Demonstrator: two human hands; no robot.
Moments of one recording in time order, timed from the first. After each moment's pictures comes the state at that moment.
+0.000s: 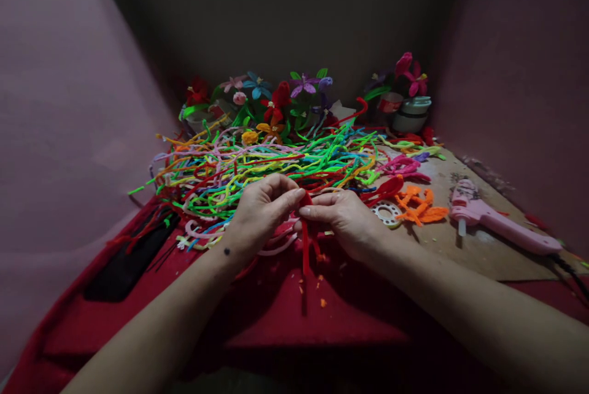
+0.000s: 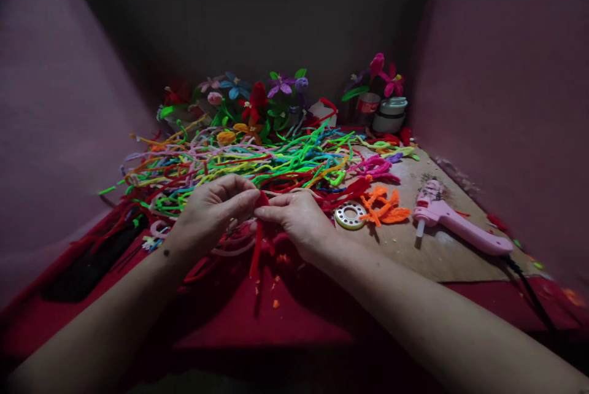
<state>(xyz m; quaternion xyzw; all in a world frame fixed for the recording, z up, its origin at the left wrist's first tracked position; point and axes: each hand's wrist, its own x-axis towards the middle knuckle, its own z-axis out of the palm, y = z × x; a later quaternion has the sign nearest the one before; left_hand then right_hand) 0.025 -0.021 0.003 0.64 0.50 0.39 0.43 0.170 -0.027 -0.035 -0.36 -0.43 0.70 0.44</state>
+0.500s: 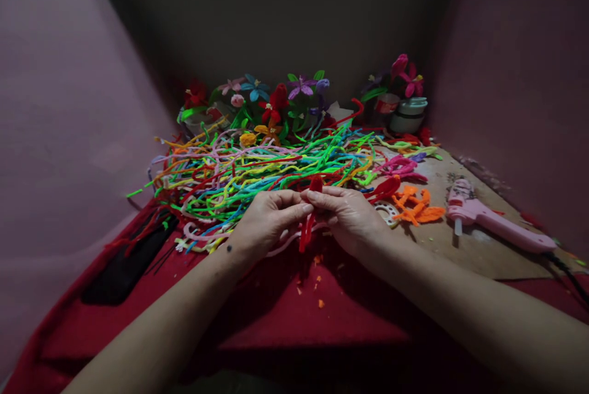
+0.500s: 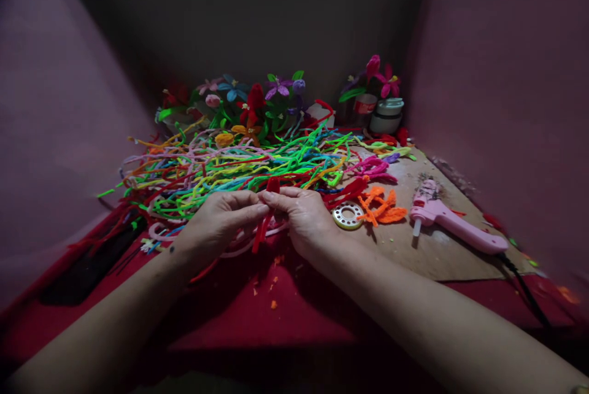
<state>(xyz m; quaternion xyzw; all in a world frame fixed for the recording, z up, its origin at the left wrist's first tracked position) 0.030 -0.025 -0.004 0.59 0.50 0.31 0.55 0.169 -0.023 -0.034 -0.32 -0.31 0.72 0.53</state>
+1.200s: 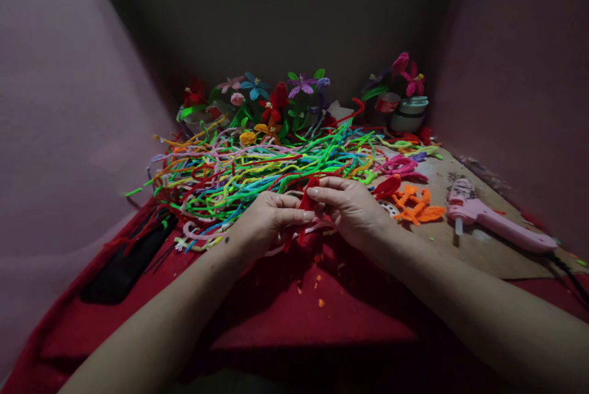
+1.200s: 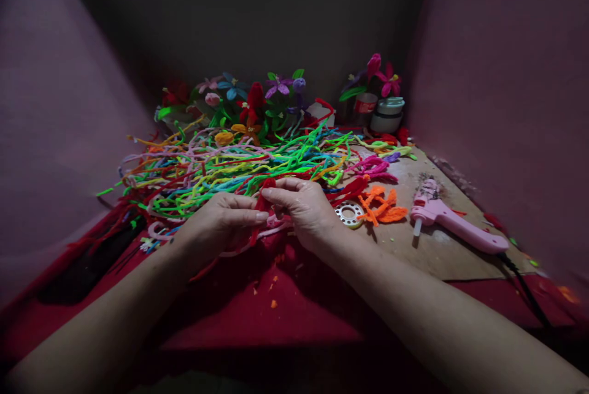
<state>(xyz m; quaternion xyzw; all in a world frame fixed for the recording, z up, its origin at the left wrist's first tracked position) 0.023 -0.021 -0.010 0.57 0.49 0.25 0.62 0.176 -0.016 -0.031 -0.32 -0.37 0.68 0.55</state>
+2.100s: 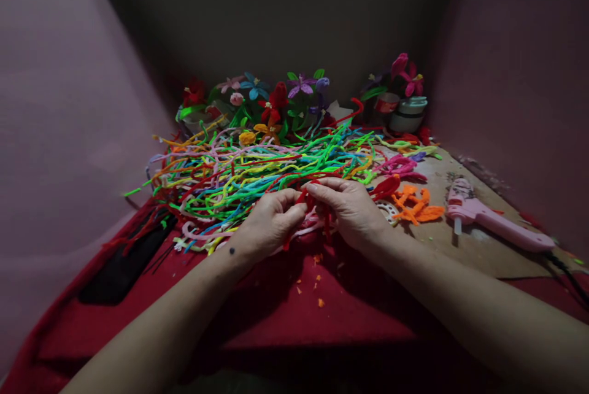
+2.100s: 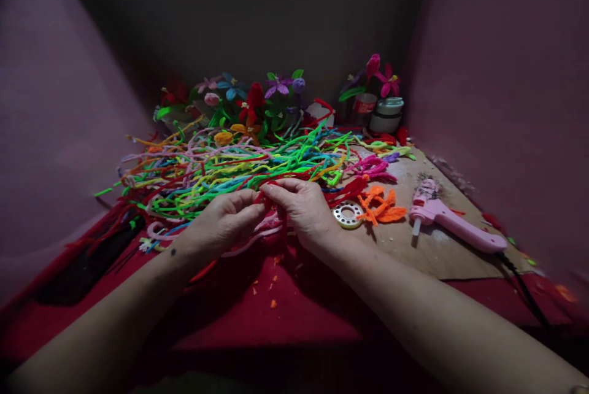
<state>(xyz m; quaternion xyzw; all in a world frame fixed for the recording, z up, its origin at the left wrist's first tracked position) 0.033 -0.023 -0.011 0.65 0.48 0.30 0.50 0.174 -0.016 -0.035 -0.33 -0.42 0.64 0.55</state>
